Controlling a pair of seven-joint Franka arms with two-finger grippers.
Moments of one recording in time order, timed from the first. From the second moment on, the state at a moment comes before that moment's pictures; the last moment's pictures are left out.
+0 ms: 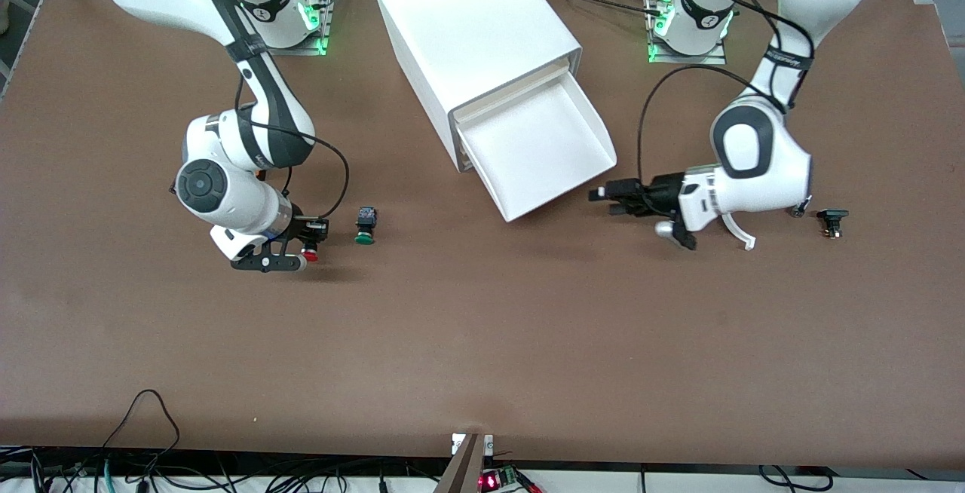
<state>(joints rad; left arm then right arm) 0.03 0.36 -0.20 -2.06 -1.10 2.17 0.64 0.23 0.45 0.04 -1.83 0.06 2.23 0.22</state>
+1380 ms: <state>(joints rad) 0.12 0.02 -0.09 -1.77 -0.11 1.88 0.40 0.47 0.49 0.34 -1.44 -0.05 2.15 -0.66</state>
